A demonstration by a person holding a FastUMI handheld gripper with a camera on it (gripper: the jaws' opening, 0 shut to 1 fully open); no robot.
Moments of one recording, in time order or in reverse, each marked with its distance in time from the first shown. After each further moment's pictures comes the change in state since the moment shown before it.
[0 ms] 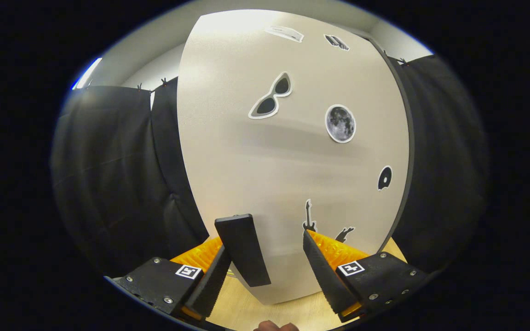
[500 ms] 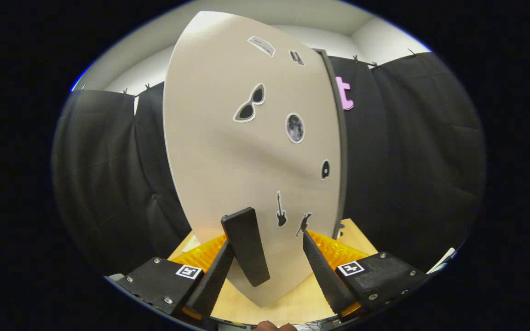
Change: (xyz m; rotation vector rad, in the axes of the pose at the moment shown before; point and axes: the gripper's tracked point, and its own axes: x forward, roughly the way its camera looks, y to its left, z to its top) arm -0.088 -0.046 -0.017 0.027 -0.016 -0.132
